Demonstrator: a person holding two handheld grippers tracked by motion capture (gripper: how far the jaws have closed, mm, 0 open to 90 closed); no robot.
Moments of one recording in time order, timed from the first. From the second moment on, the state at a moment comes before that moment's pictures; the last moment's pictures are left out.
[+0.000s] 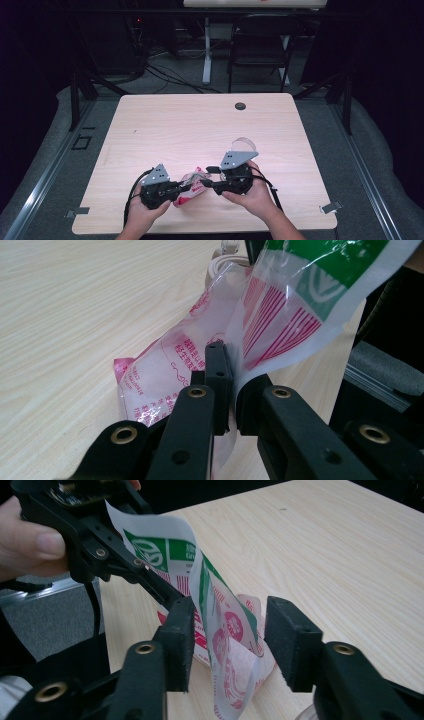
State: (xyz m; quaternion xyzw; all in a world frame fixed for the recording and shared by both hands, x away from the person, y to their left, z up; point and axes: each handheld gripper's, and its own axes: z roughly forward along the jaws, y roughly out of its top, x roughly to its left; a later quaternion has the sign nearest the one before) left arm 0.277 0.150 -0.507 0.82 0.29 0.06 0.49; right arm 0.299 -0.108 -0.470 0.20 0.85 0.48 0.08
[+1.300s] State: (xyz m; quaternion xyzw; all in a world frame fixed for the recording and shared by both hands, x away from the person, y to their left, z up) left arm 0.272 0.153 -0.506 0.82 0.29 0.07 0.49; right arm 0.305 -0.095 -0.480 0.20 0.88 0.43 0.09
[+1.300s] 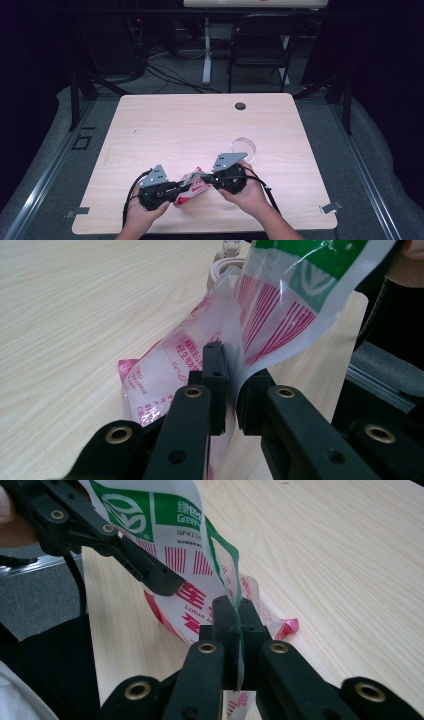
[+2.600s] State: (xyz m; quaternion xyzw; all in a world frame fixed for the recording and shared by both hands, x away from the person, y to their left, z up) left arm 0.268 0.145 -0.556 0.82 0.32 0.14 0.45; right arm 0.303 -0.090 -0.473 0.19 0.87 0.45 0.10
